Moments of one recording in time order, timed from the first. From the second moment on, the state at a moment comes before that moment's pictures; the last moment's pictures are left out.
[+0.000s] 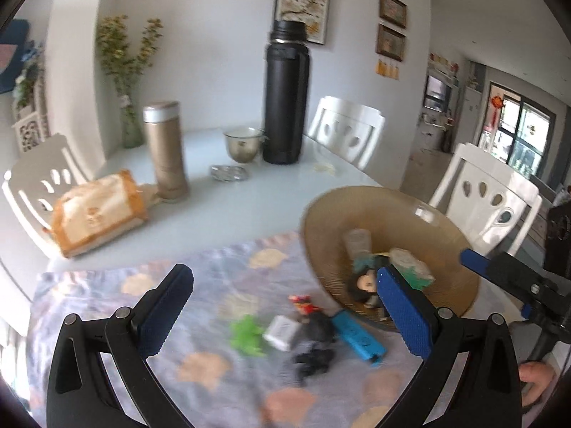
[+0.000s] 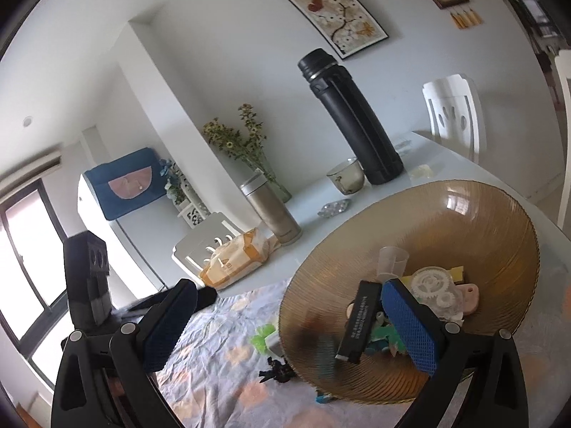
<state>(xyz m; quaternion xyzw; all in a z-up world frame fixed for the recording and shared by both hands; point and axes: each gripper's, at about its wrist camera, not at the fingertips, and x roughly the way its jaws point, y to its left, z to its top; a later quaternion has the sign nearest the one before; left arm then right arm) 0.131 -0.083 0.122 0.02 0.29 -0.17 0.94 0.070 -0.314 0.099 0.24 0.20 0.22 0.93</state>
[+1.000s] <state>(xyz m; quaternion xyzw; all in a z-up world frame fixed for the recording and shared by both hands) 0.189 -0.056 -0.001 0.05 0.45 -0.11 0.89 0.122 -0.156 0.008 0.01 0.42 0.19 0.88</state>
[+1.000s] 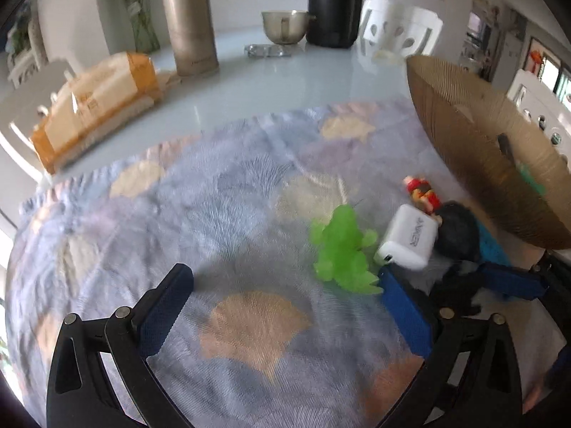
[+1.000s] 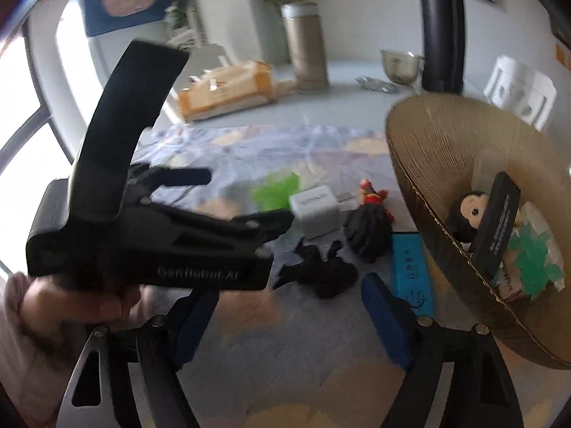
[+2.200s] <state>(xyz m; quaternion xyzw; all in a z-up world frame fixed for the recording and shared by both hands) 0.180 -0.064 0.015 0.04 0.38 -0.12 0.92 0.109 -0.165 0.019 0.06 0.40 0.22 0.89</state>
